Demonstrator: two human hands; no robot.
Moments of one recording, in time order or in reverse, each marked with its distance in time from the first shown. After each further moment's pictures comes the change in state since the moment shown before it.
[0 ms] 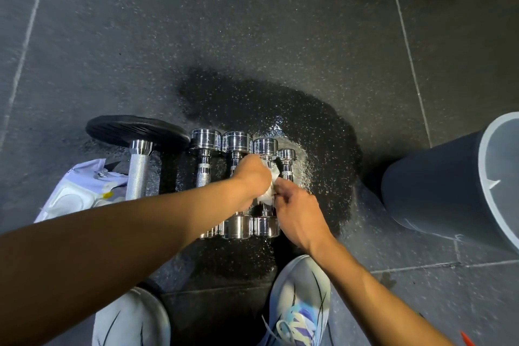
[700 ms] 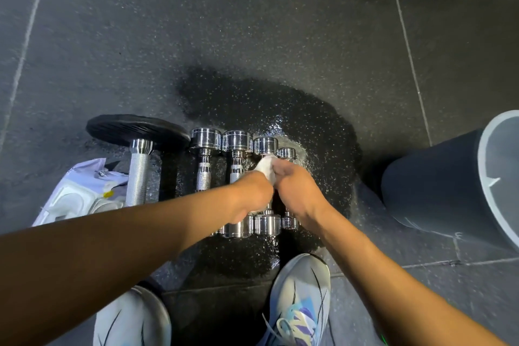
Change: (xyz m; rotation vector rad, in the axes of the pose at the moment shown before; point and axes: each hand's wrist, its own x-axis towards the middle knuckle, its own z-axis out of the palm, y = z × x) left_hand -0.022 -0.007 -0.002 0.056 -0.283 -0.109; right_hand 0.029 -0.021 -0.011 0.289 -0.118 0.147
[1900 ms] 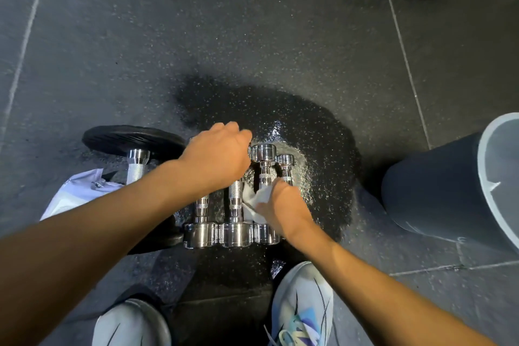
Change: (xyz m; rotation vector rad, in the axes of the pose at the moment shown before) left_hand -0.030 0.024 -0.085 0.942 0.429 0.457; right_hand 0.011 0.009 0.033 -0.220 0.049 0.232
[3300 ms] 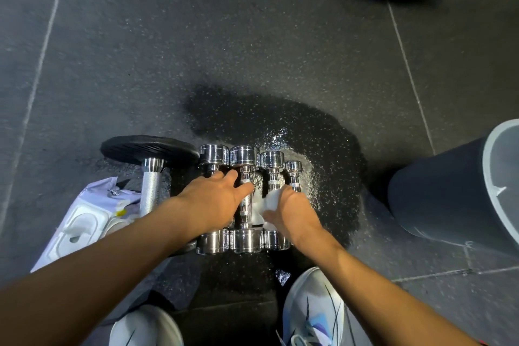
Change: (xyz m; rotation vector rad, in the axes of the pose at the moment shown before) left_hand -0.030 -0.030 0.052 0.249 -0.254 0.178; right_hand -0.018 -0.001 -0.001 -0.441 0.008 -0.233
